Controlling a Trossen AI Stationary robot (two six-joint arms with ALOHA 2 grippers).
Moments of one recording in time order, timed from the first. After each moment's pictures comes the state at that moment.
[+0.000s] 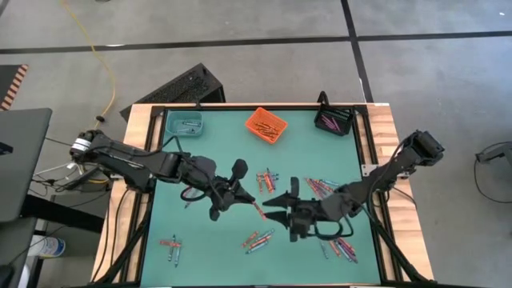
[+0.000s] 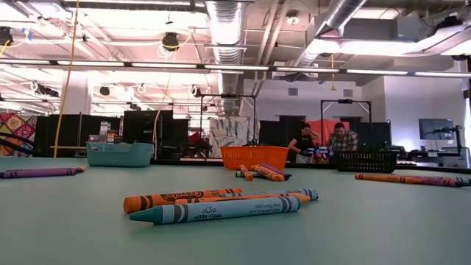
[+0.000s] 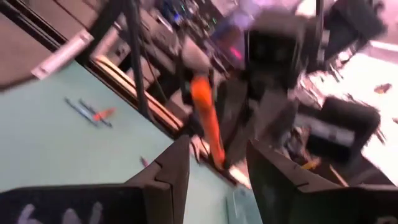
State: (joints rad) left arm -0.23 1.38 1.19 -0.15 0.03 0.65; right arm 0.54 1.49 0.99 0.48 0.59 -0.74
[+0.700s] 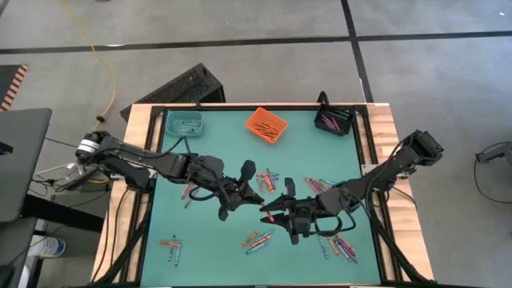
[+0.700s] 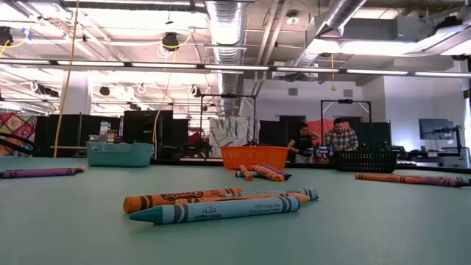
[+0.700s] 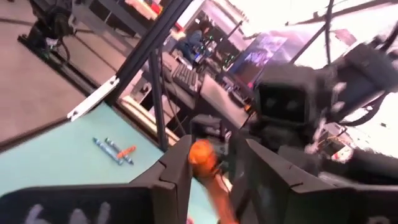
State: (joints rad) left arm -0.21 1.45 1.19 -0.02 0.08 0.71; right arm 0.51 1.49 0.99 0.54 0.39 -0.70
